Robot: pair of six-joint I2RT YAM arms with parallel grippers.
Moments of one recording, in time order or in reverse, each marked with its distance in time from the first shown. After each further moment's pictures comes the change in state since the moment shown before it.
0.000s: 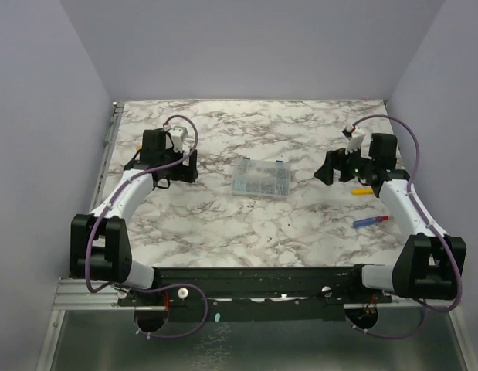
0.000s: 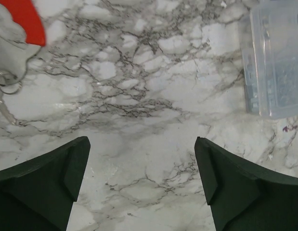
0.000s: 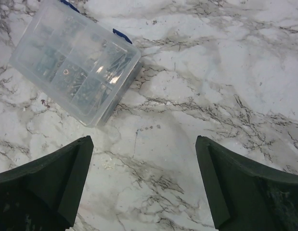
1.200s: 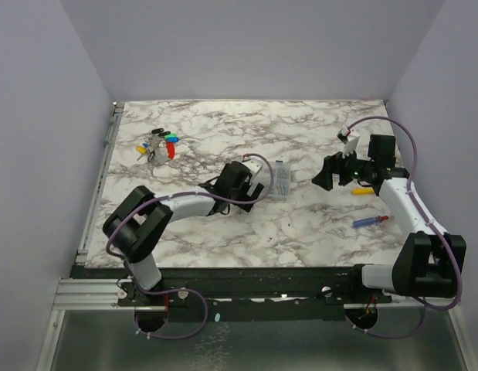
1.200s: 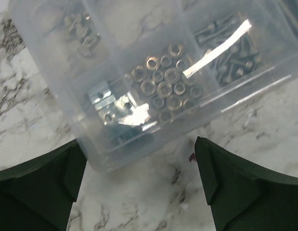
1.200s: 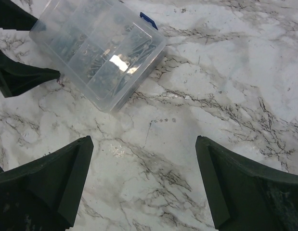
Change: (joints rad) left arm -0.607 0.201 -0.117 0.396 -0.430 -0.070; right arm 0.000 0.002 0.016 -0.083 -0.101 -0.116
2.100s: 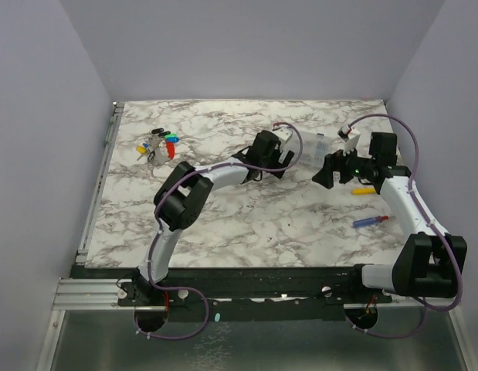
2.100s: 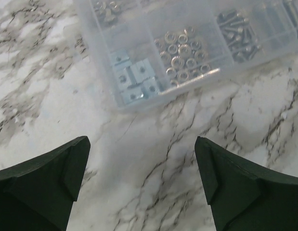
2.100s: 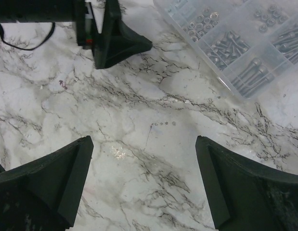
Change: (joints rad) left arm -0.013 0.589 0.753 0.023 0.058 -0.008; right arm 0.000 -0.001 0.028 -0.017 -0.006 -0.006
